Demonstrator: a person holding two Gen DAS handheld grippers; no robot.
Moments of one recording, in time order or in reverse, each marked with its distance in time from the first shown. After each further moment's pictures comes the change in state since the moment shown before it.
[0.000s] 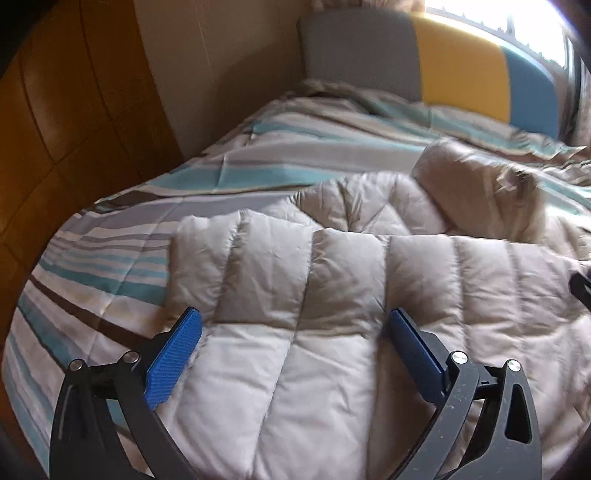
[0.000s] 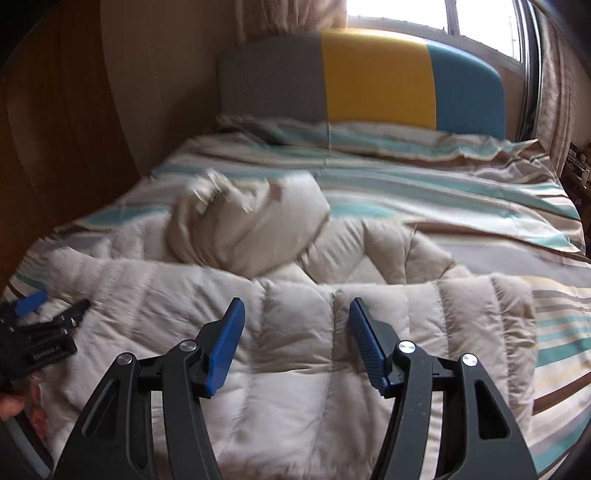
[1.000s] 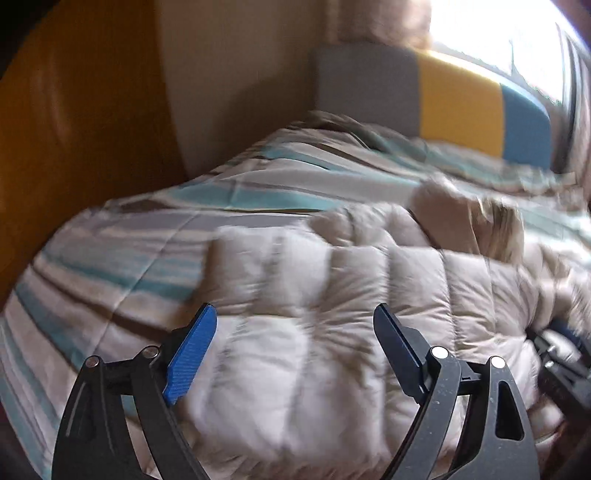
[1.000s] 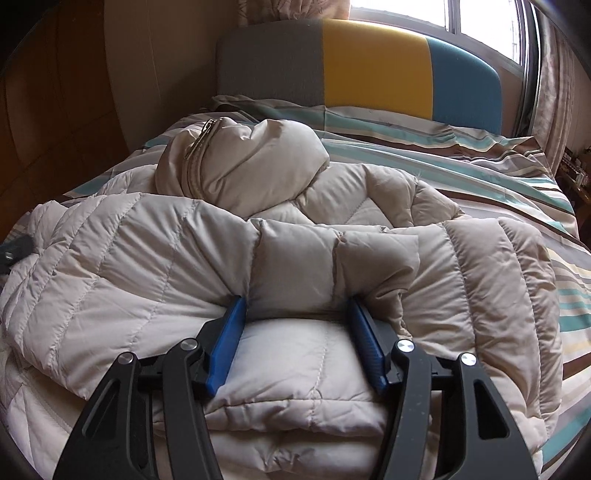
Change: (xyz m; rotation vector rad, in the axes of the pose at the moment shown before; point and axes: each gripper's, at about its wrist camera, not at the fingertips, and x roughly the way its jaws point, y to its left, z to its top) left arm -0.038 0.009 -0.012 -0.018 -0.127 -0.037; right arm 0.002 0.007 -0.047 -0.020 -0.025 -0.022
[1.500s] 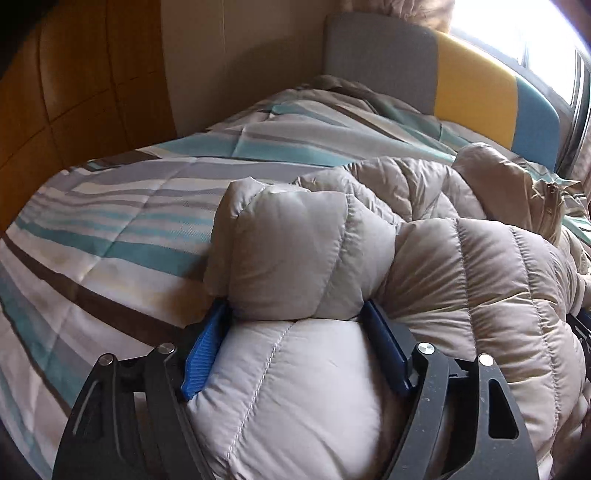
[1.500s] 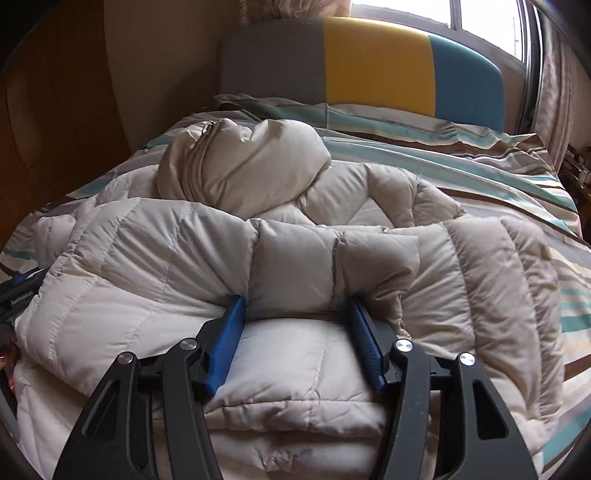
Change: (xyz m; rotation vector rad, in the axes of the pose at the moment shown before) left arm 0.056 0.055 -0.018 -0.100 0.101 -0.077; right arm 0.000 0.001 0.001 0.007 0.006 0.009
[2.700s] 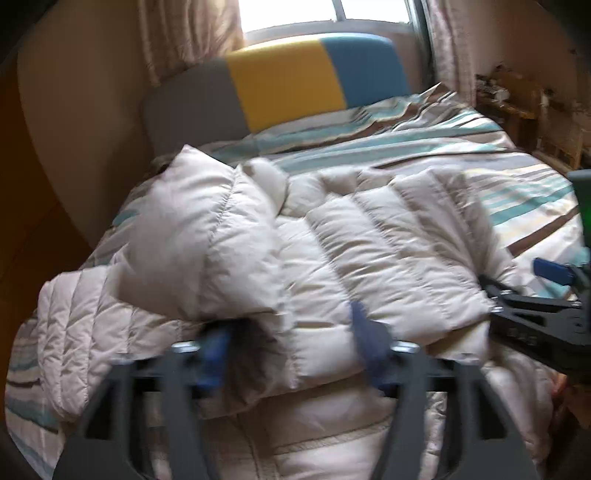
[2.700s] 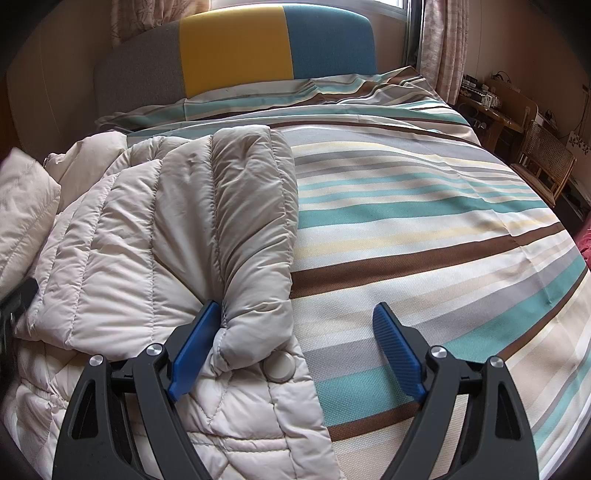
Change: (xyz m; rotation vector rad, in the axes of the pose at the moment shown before) left arm -0.102 -0.256 -0.067 0.514 -0.180 -0.194; right arm -0.059 -0.154 -0.053 0.269 0.062 -0.280
